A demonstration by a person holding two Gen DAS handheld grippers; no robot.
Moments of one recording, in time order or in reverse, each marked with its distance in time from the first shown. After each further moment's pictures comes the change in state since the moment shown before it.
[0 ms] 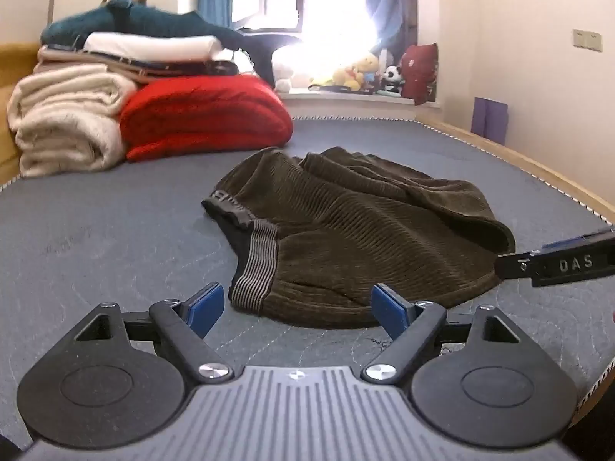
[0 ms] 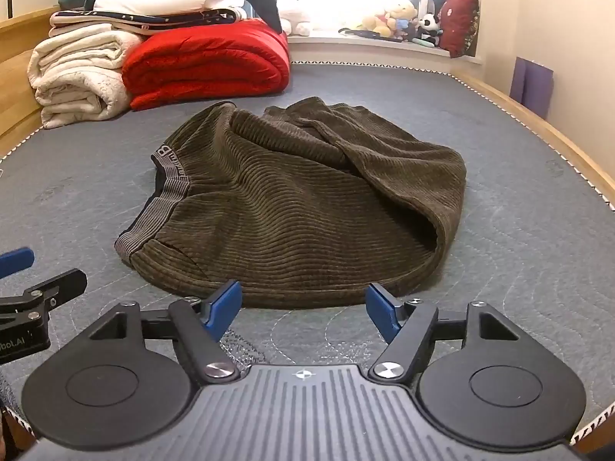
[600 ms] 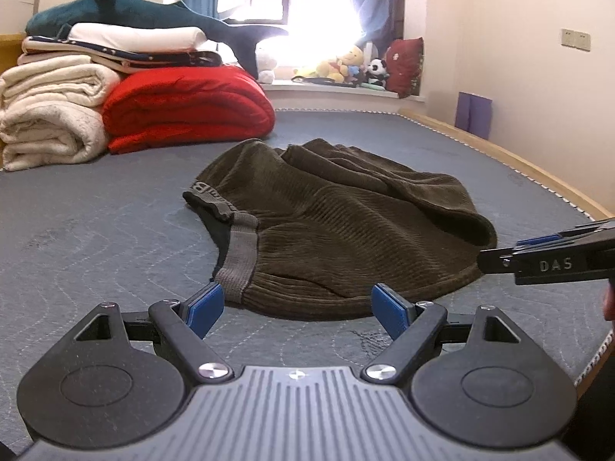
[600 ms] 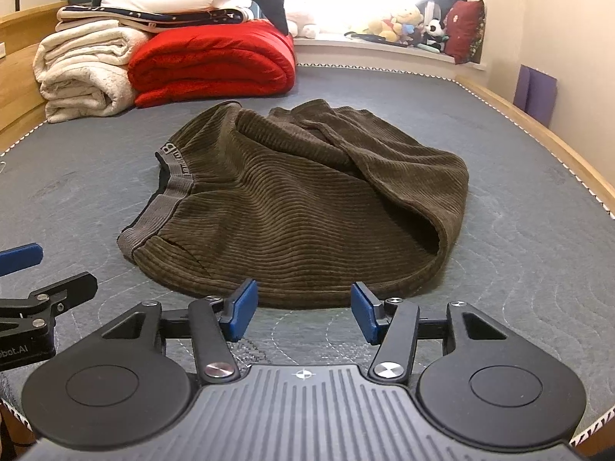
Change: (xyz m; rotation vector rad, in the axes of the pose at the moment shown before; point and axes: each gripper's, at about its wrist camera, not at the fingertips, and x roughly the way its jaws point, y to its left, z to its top) left arm 0.001 0.004 0.001 -0.013 0.034 -0.079; right arm -0.002 0.005 0.000 -0.030 -0.011 0.000
